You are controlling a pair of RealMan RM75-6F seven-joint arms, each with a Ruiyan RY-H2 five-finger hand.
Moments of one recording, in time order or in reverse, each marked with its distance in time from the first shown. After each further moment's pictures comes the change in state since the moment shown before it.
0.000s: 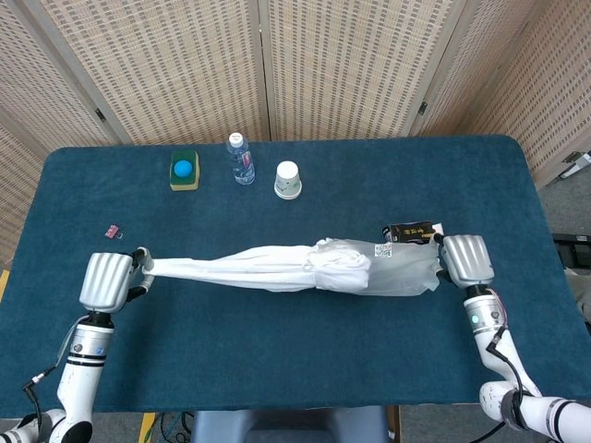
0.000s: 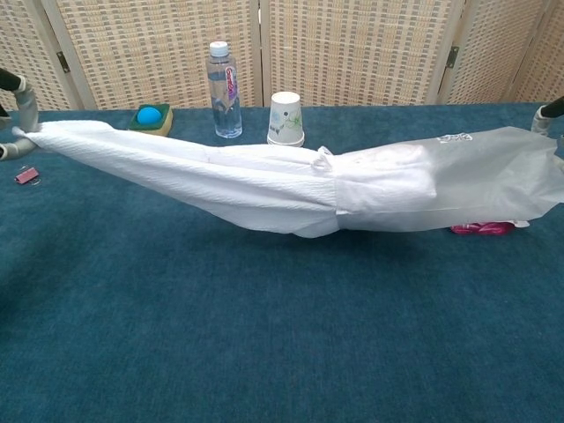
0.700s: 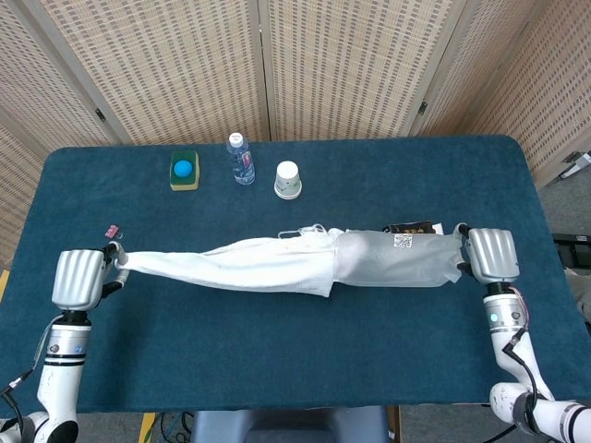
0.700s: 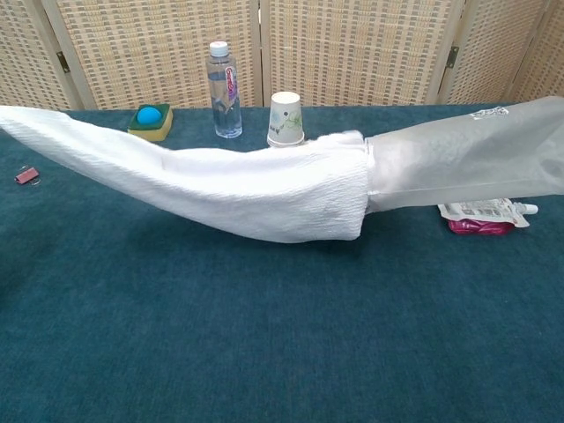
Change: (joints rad) left arm 0.036 0.053 -0.019 0.010 -0.027 0.036 -0.035; right arm -0.041 0.056 0.036 -0.043 0.024 0.077 -0.017
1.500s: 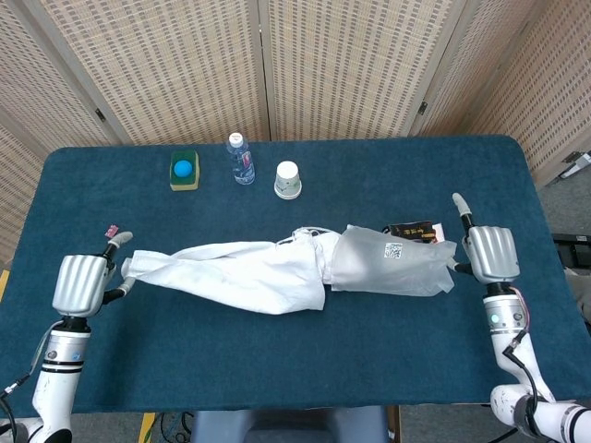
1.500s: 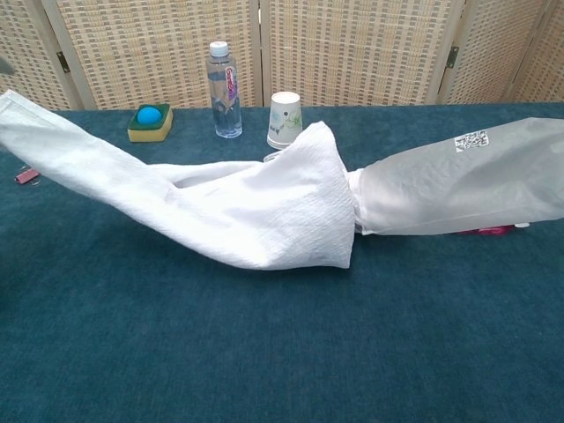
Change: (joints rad) left arm 0.013 0.032 0.027 -0.032 0.056 0.009 -0.019; right arm -0.015 0.000 0.012 0.002 -0.079 0.043 0.102
